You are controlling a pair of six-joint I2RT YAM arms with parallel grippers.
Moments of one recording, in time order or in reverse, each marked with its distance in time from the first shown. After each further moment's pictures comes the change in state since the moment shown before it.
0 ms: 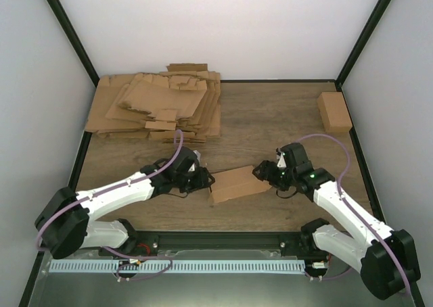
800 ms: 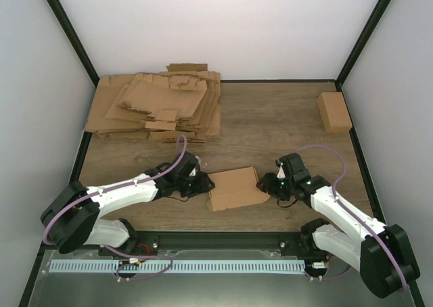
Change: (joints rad) left arm 0.000 0.061 -0.069 0.093 0.040 -0.013; right arm 0.001 0.011 -0.136 0.045 0.023 -0.025
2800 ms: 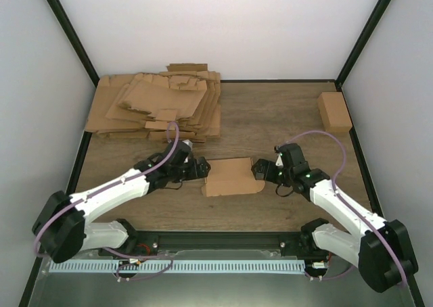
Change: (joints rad) left arm 0.080 -0.050 0.121 -0.127 -0.203 0.186; right arm 0.002 0.050 0.086 0.087 0.122 -0.130
